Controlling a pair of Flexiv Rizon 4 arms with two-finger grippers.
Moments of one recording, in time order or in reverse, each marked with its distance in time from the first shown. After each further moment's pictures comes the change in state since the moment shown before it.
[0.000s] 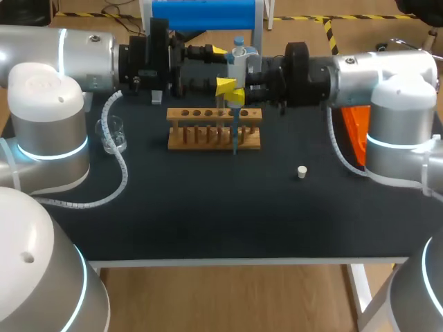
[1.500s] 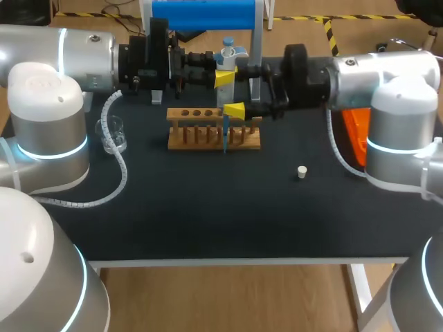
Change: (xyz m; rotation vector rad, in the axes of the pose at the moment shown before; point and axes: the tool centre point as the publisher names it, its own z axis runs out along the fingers) left arm -0.001 0.001 0.000 0.000 0.003 0.000; right arm 0.015 0.005 0.013 0.015 -0.010 -0.004
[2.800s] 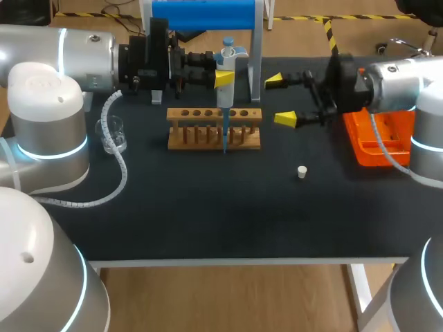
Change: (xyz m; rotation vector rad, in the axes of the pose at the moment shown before) left arm 0.000 0.000 0.000 0.000 0.000 0.000; right arm -0.001 -0.032 -0.089 -0.021 0.081 -0.027
